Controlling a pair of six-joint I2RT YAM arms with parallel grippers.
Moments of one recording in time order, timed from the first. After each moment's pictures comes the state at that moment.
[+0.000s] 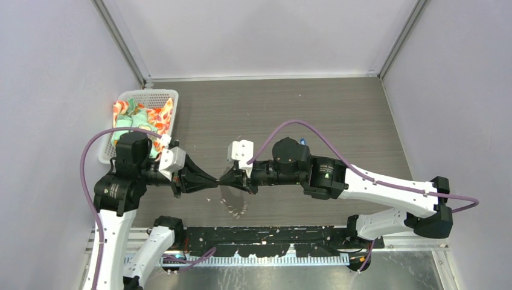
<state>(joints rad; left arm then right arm) -0.17 0.73 1.17 -1.05 1.35 0.55 1.30 1.26 1.29 -0.17 -0.21 -0.11</state>
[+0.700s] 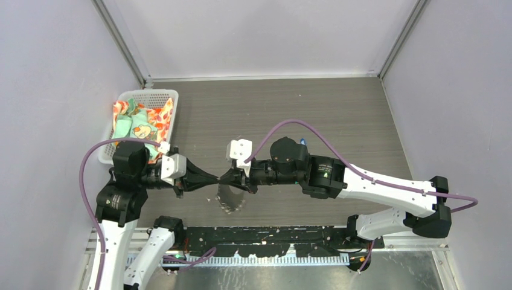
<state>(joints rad) -0.18 0.63 1.08 -0.87 1.26 0.50 1.30 1.27 1.30 -0.21 -0.20 -0.11</state>
